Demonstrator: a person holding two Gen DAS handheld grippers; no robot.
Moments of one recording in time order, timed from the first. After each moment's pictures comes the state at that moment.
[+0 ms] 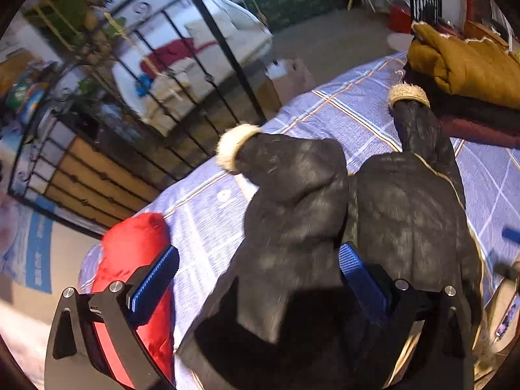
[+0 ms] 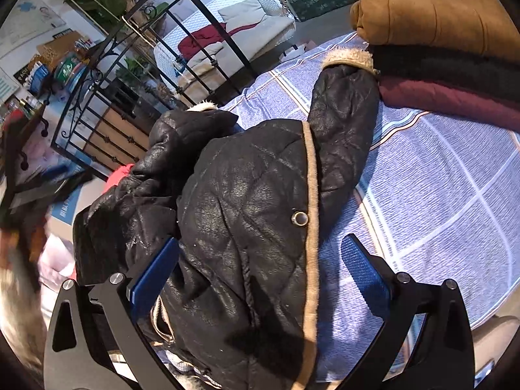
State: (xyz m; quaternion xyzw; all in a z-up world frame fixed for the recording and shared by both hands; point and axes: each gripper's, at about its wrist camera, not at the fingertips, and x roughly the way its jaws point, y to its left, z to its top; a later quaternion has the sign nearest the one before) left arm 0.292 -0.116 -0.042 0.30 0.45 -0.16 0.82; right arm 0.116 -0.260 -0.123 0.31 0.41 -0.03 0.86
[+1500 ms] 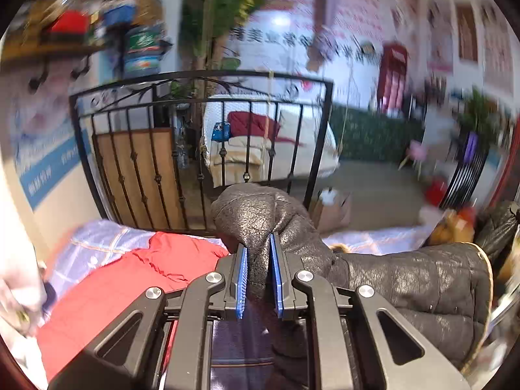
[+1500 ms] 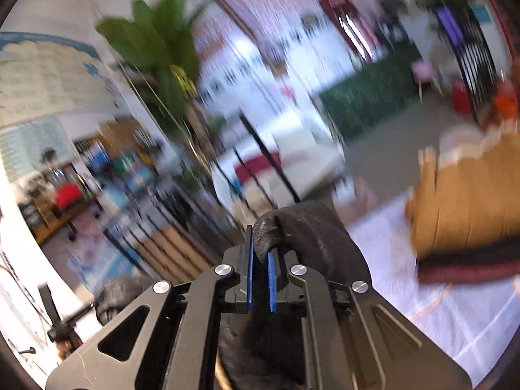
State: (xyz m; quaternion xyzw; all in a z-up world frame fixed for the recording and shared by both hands) left arm 0.226 0.148 0.098 -0.04 0.27 -0.10 0.96; right arm 0.116 -0.343 0.084 0.30 0.11 -0.01 0.95
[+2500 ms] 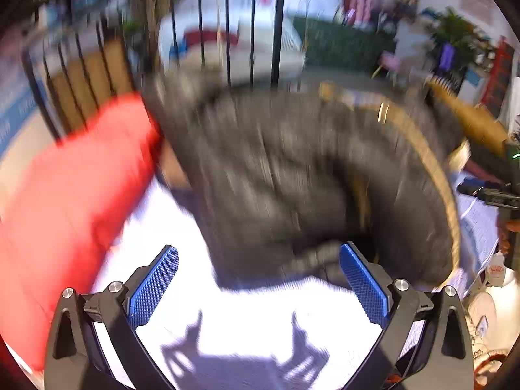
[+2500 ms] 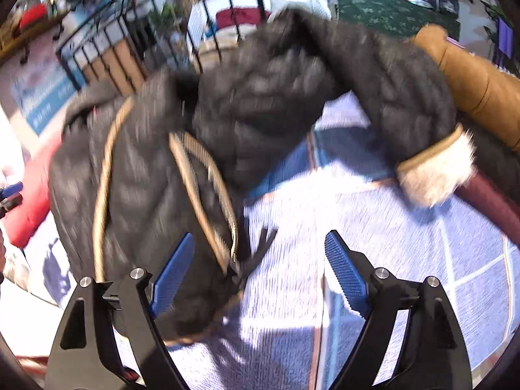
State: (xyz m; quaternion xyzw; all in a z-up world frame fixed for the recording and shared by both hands) left arm 0.151 0.103 -0.143 0.07 0.45 -0.16 0.88; right arm 0.126 -0.273 -0.195 0.10 0.44 0.01 0.89
